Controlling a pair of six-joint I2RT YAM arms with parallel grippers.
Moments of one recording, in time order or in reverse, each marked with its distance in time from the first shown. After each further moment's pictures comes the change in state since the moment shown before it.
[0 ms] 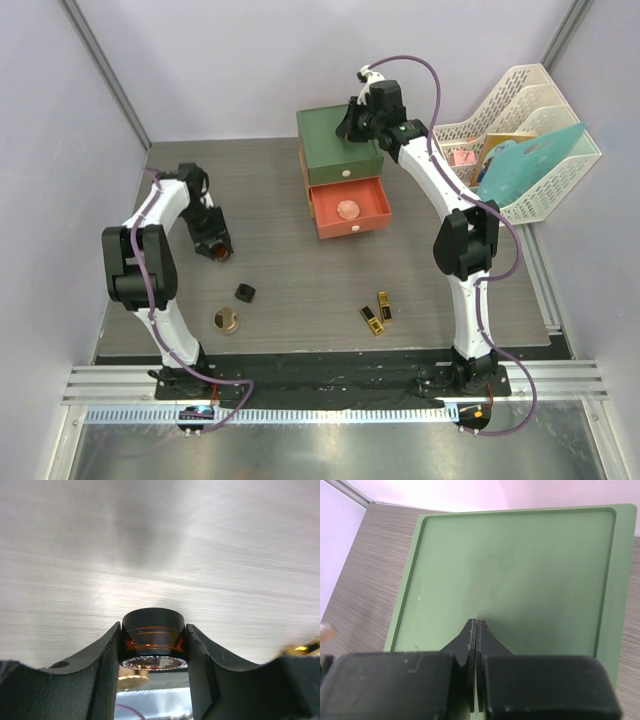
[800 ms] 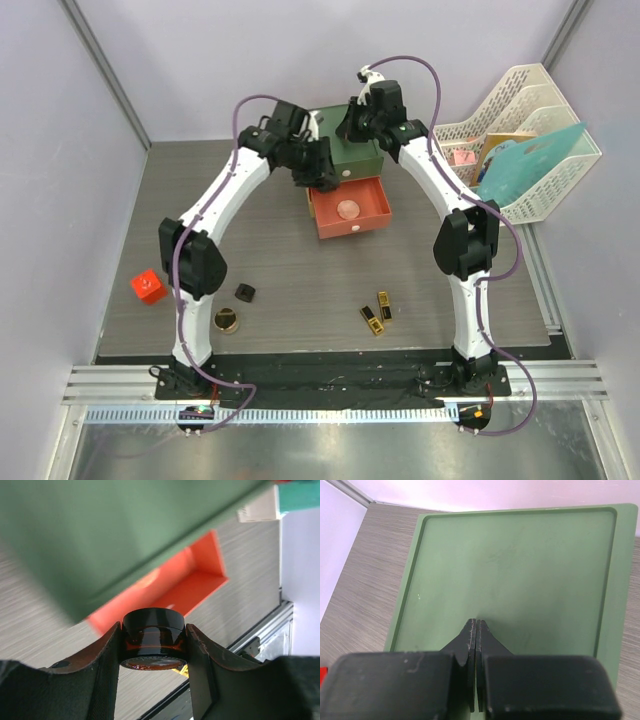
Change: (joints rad) left arm -0.499 0.211 0.773 0.142 0.201 -0.125; right arm 0.000 0.000 -0.007 0.005 -0.003 -0.001
